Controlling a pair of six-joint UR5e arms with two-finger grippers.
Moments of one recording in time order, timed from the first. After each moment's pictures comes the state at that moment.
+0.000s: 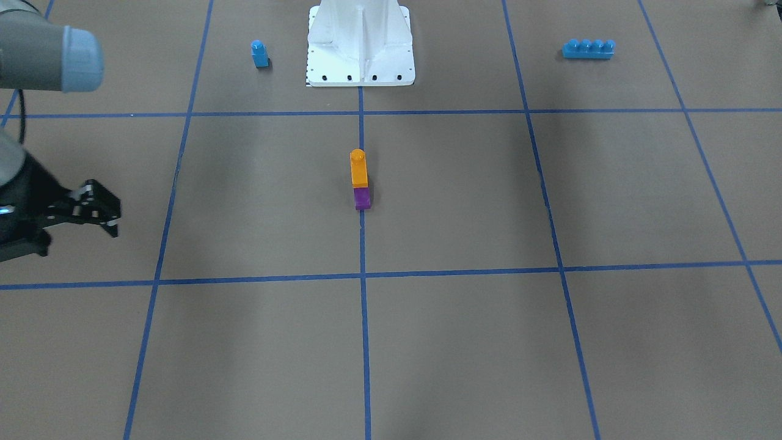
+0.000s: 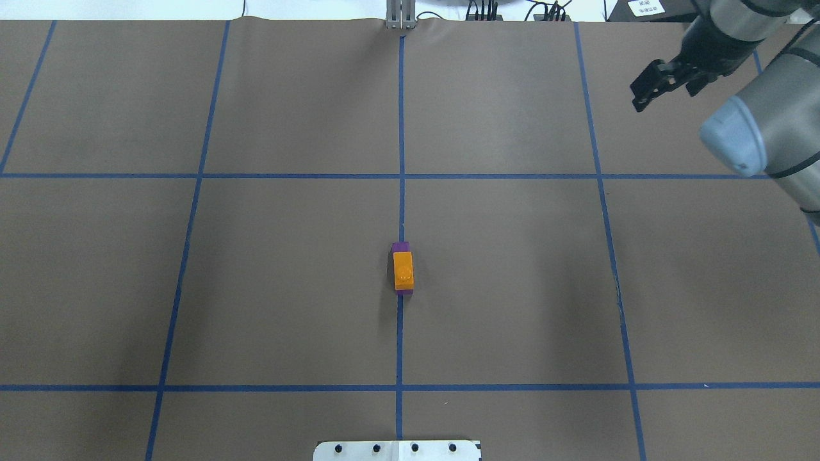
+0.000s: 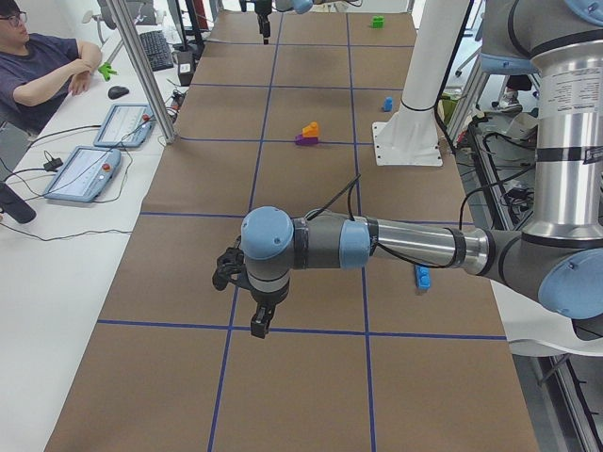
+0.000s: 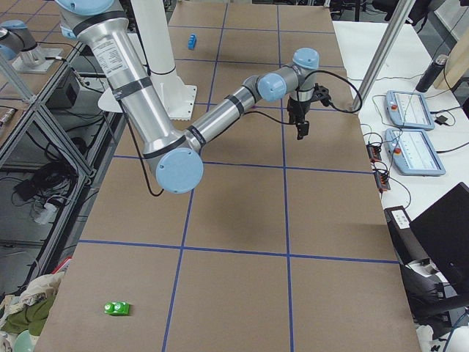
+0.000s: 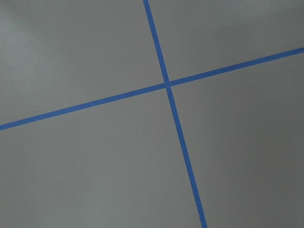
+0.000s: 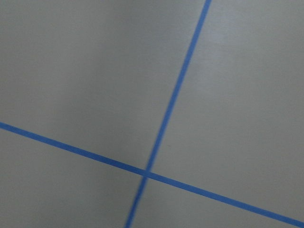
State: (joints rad) left arm -1.69 -1.50 -1.77 -1.44 -2.35 0.34; right arm 1.16 -1.15 1.75 -1.74 2.21 0.26
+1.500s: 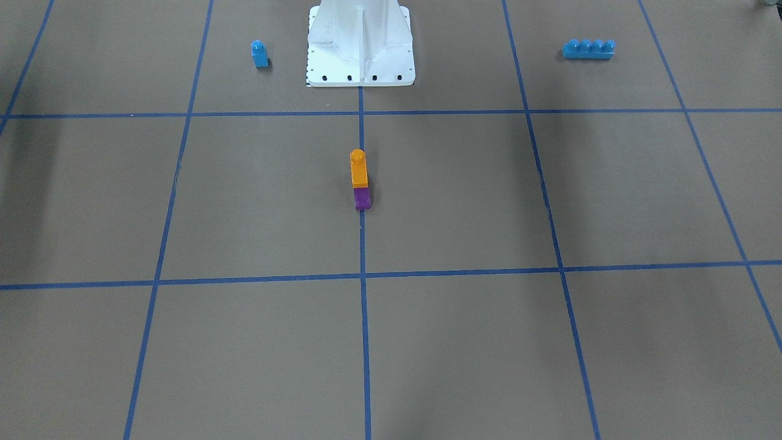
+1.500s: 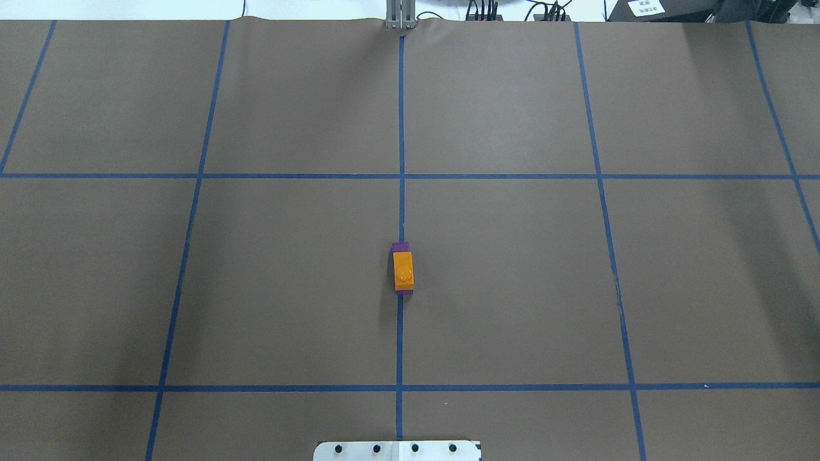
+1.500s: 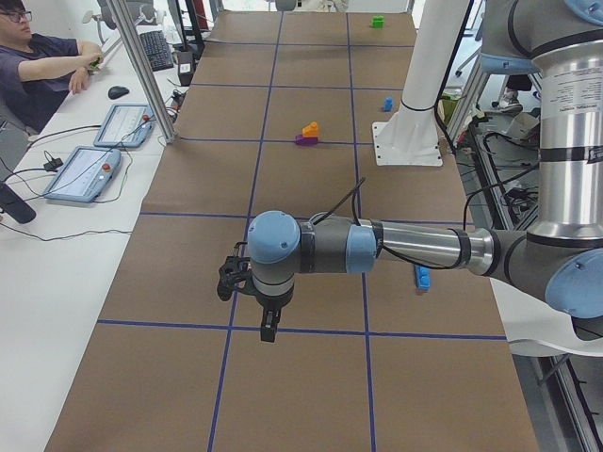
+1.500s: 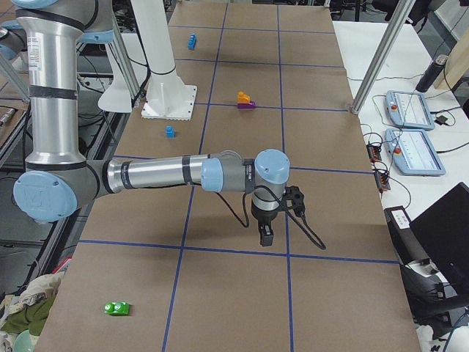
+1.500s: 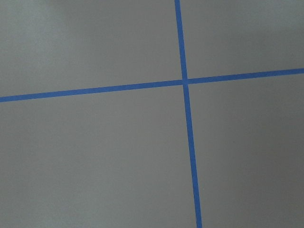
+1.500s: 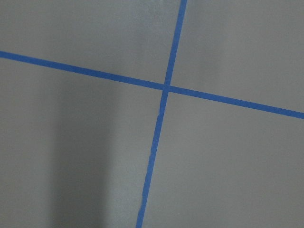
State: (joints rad) left arm -1.69 -1.47 -1.77 -1.47 -2.34 0.18; right arm 1.55 -1.60 1.76 -1.71 2.27 -0.14
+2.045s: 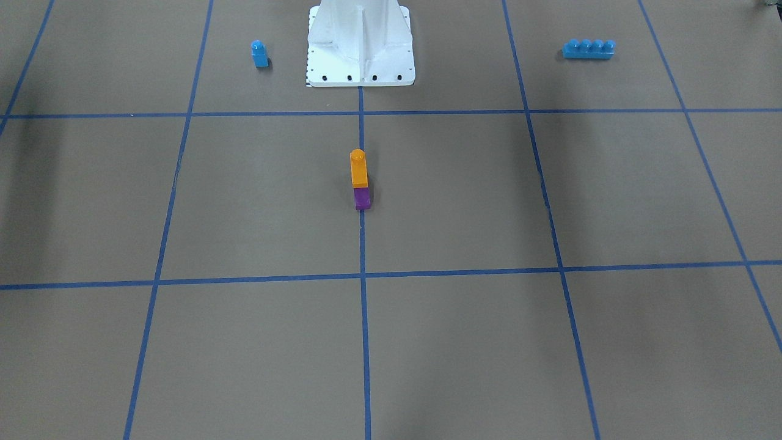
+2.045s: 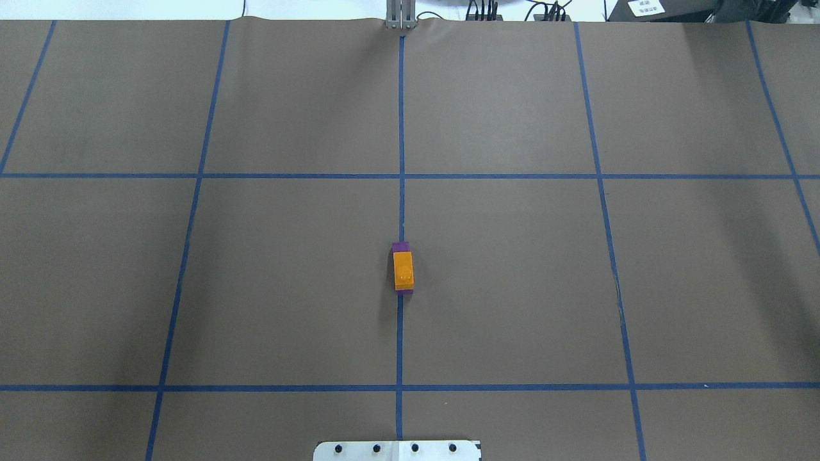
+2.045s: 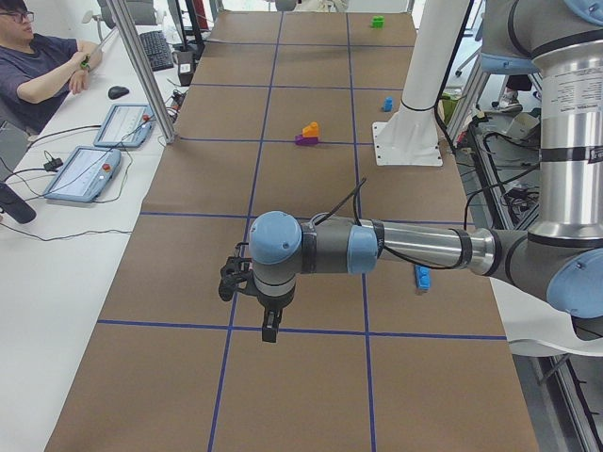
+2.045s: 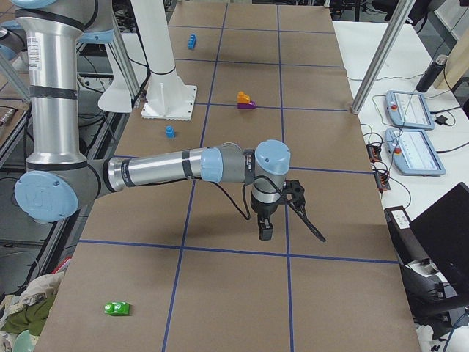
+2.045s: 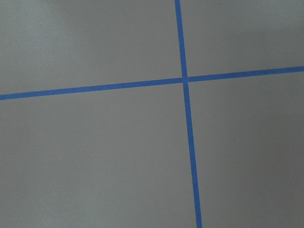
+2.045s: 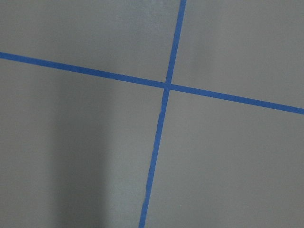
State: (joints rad) left arm -1.69 -1.47 -1.77 -1.47 -2.34 0.18; right arm 1.55 -1.60 1.80 -1.76 2.25 -0.14
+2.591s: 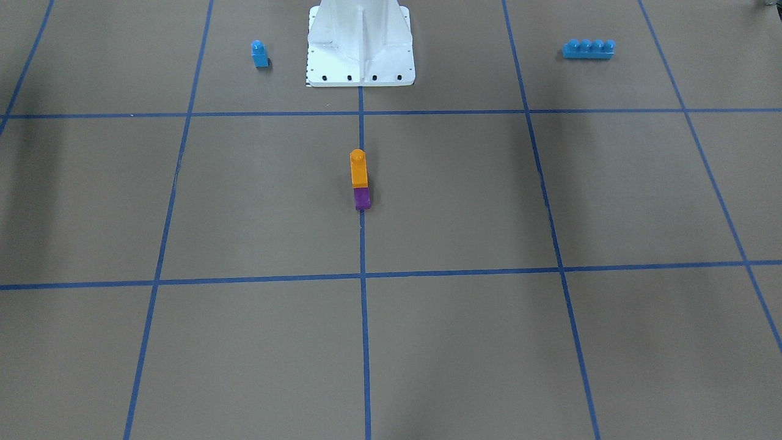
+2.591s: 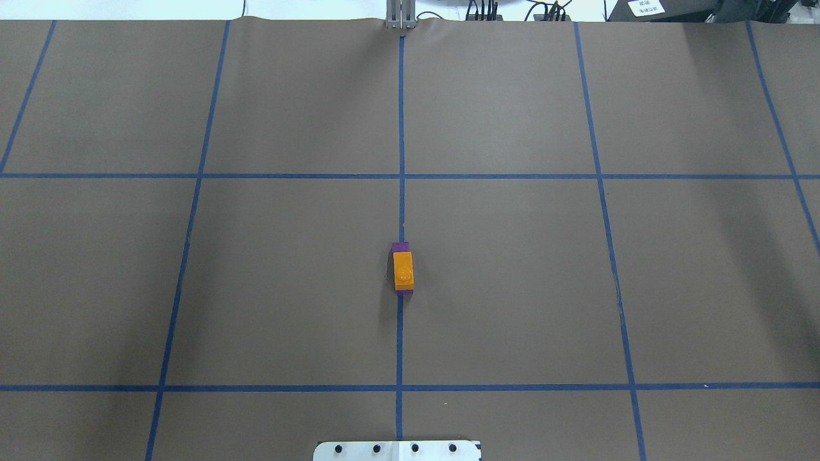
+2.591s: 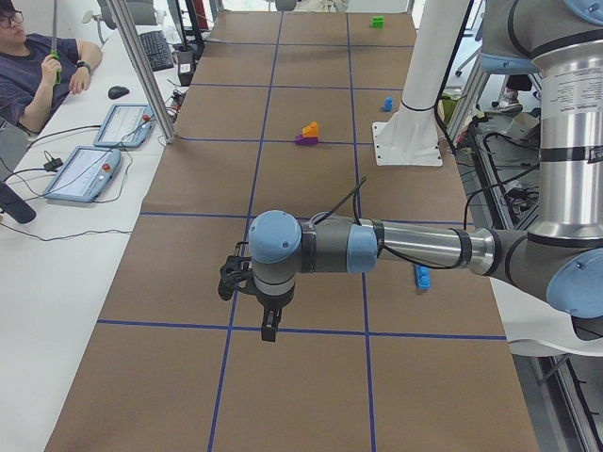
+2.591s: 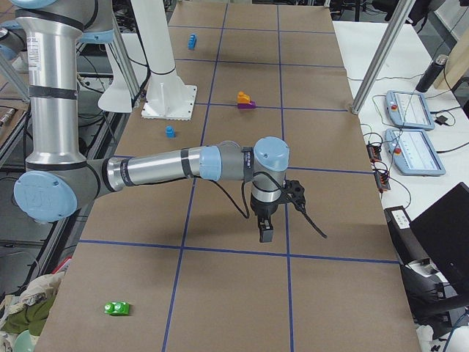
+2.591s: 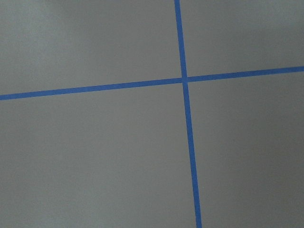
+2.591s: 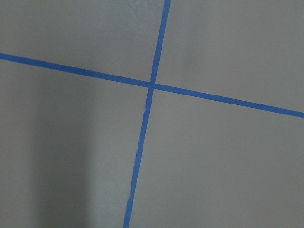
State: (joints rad) left arm -1.69 -1.47 -1.78 -1.47 -2.34 0.18; right arm 1.56 -1.61 1.81 -1.76 2.20 -0.14
